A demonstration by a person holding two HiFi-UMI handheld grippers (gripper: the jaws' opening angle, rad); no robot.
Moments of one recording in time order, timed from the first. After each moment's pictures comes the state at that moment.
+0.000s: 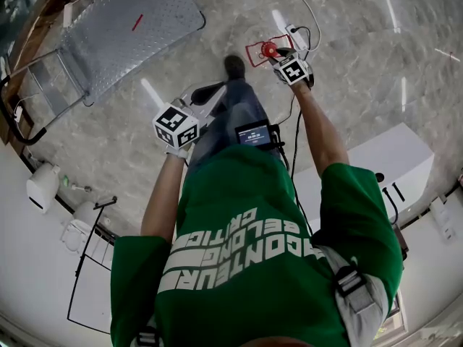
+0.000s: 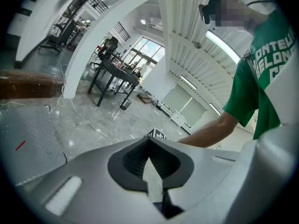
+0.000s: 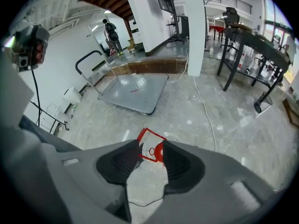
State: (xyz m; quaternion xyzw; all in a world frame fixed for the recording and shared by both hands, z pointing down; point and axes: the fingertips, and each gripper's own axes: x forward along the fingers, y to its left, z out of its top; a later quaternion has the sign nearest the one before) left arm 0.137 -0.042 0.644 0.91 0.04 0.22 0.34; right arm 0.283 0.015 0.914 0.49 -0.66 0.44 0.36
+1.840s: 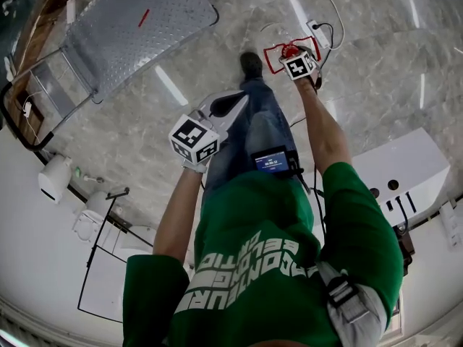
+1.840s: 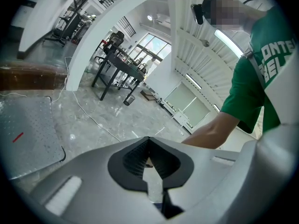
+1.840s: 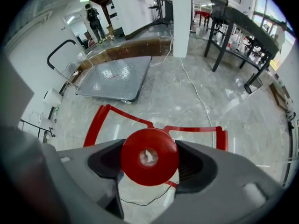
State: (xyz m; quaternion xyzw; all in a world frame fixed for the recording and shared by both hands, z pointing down) left arm 0.162 -0.045 0.690 0.90 0.03 0.24 0.36; right arm 0.300 0.016 1.049 0.53 -0.56 0.50 0.40
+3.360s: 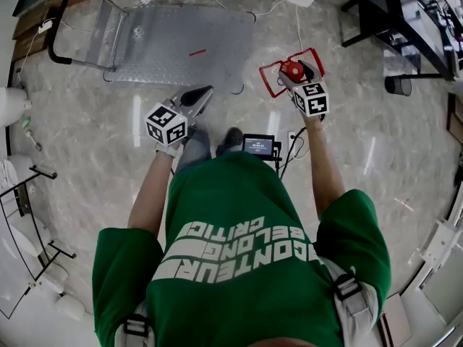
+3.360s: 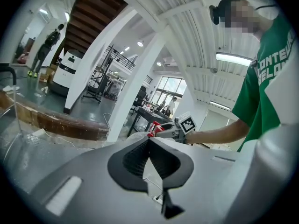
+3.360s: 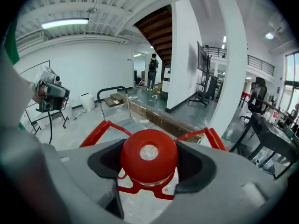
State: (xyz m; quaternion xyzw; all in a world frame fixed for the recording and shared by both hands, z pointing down) left arm 0.007 -0.231 0.544 0.94 -0.24 0.06 0.25; right arm 0.245 -0.302 0.623 0.48 -0.81 0.15 0.31
